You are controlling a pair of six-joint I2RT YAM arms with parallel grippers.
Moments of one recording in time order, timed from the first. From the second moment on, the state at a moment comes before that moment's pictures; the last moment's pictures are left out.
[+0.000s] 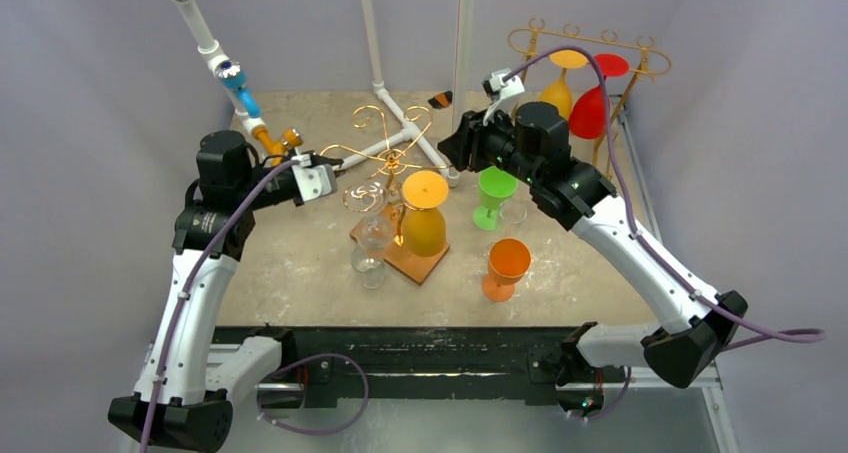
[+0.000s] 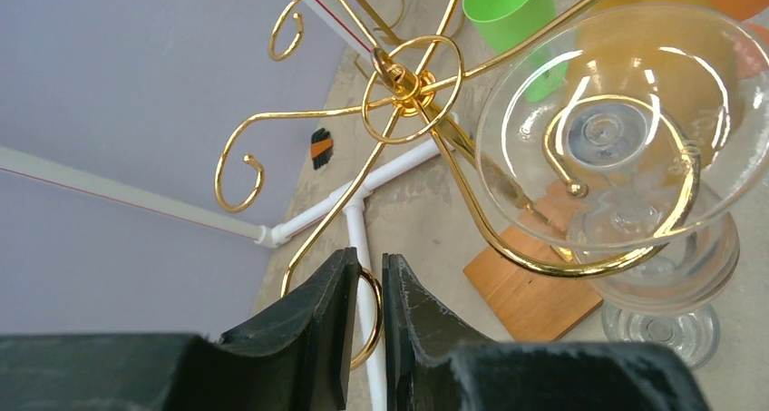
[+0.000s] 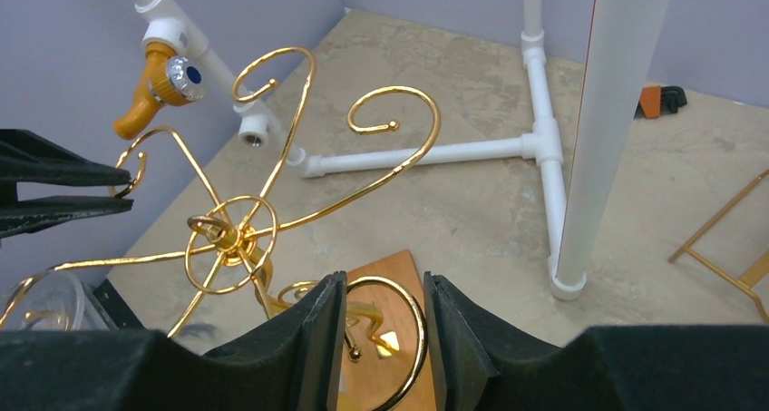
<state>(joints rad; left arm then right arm) -0.11 0.96 1.17 -0.56 0.87 0.92 0.64 1.29 1.40 -0.33 -0.06 0.27</state>
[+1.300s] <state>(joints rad) -0.13 1.07 1.17 -0.40 0.77 0.87 0.70 1.12 1.20 -0.23 -0.03 0.45</state>
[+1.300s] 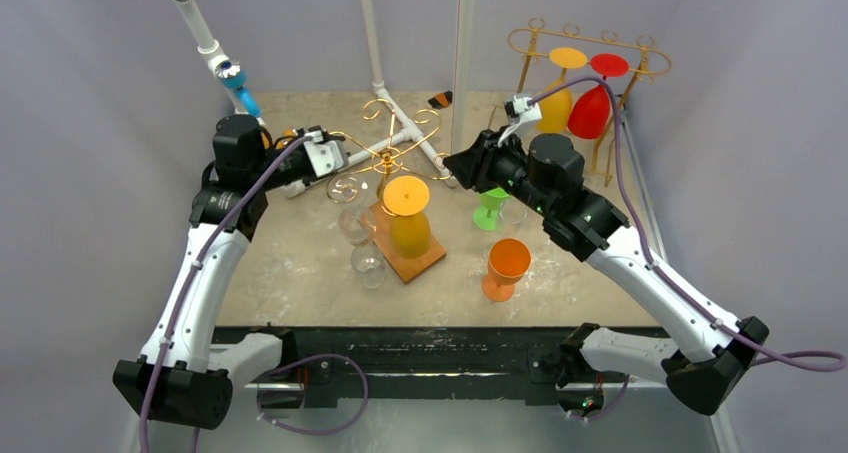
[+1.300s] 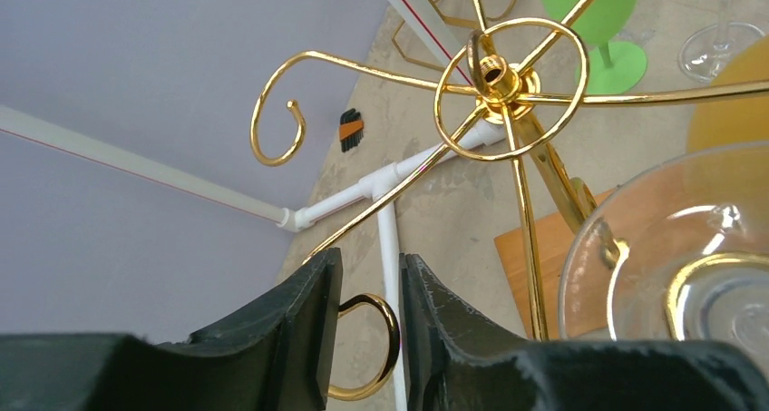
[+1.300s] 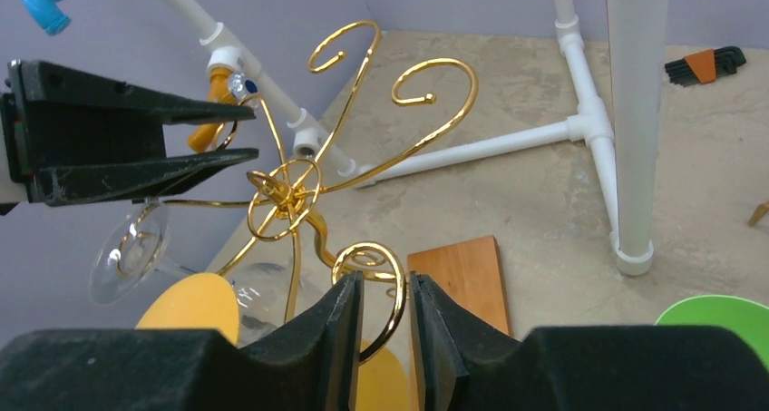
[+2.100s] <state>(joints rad) -0.13 1.08 1.26 -0.45 0.70 0.84 0.71 1.07 1.23 -0.40 0.10 0.50</state>
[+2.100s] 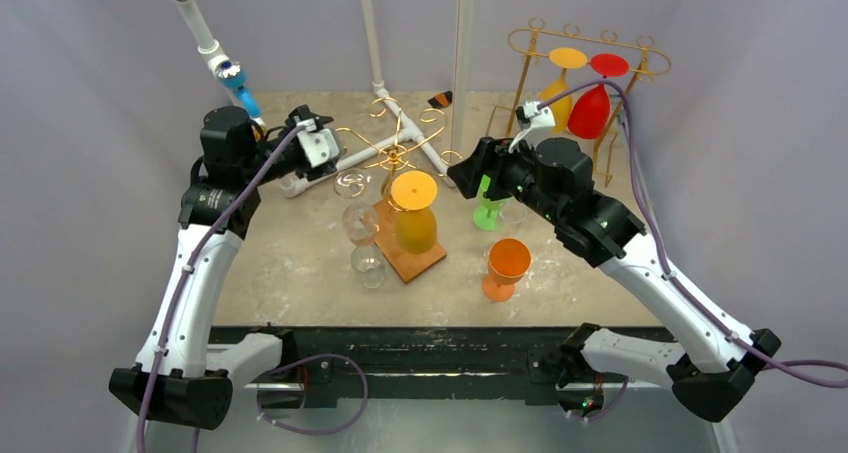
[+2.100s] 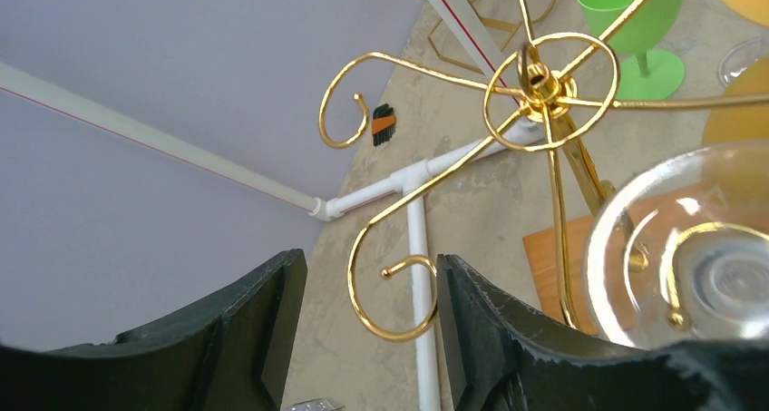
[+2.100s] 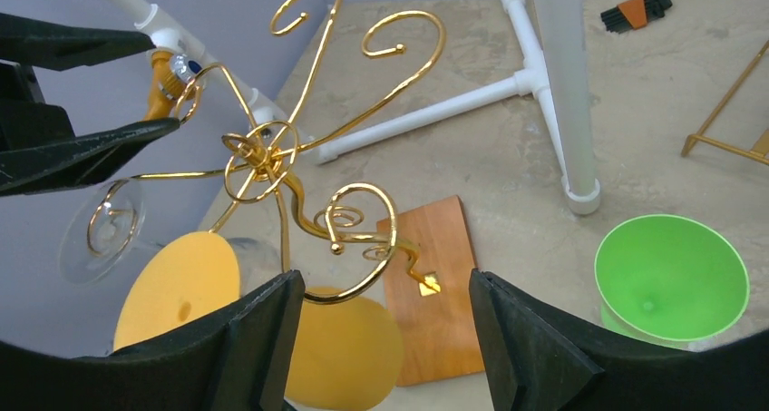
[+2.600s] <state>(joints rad) -0.13 0.99 1.33 -0.57 0.62 0.76 0.71 1.02 1.30 -0.50 0.14 0.47</state>
